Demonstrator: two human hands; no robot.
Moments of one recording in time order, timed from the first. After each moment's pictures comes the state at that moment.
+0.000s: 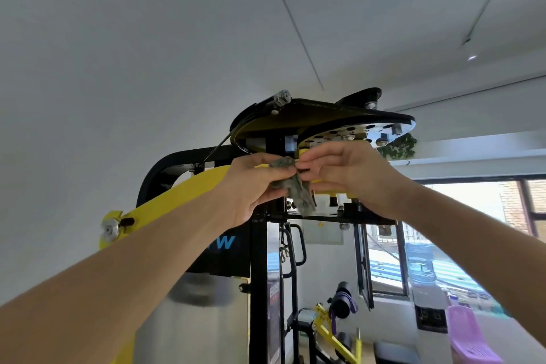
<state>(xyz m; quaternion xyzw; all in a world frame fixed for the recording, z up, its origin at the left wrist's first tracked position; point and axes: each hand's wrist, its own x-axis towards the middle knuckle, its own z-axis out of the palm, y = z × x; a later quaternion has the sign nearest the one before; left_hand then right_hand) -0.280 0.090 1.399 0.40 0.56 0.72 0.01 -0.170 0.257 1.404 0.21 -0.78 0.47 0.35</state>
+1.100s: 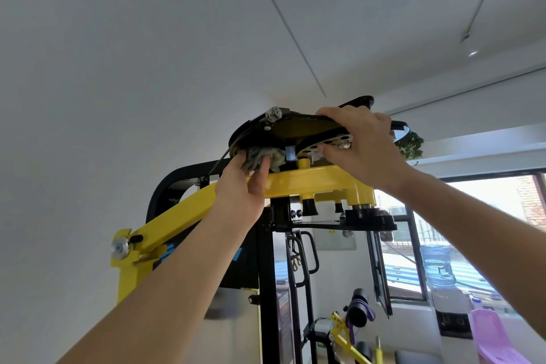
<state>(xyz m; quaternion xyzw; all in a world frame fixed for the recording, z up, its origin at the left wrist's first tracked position) -0.295 0.103 1.401 0.35 0.37 0.86 -0.02 -0.172 0.280 1.440 0.14 -0.73 -0.01 0.67</state>
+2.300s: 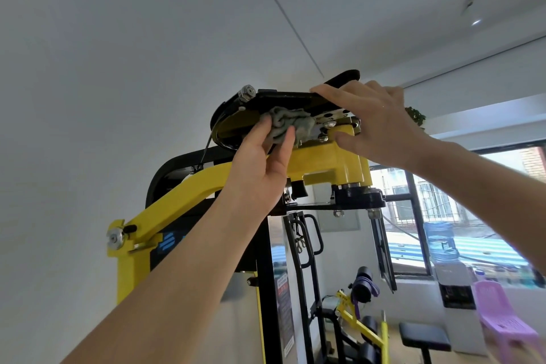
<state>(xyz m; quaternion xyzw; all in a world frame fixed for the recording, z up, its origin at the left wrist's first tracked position) -0.237 0.134 1.409 0.35 0.18 0.91 0.15 -0.155 0.325 1.439 0.11 -0.76 -0.13 0.63</state>
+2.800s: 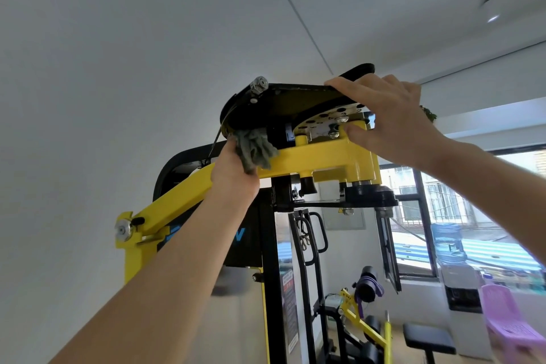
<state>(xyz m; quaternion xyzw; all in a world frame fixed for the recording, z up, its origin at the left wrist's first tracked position) -0.314 0.116 1.410 0.25 0.27 0.93 0.04 -0.162 0.324 1.436 0.11 -0.75 -0.10 0.64</state>
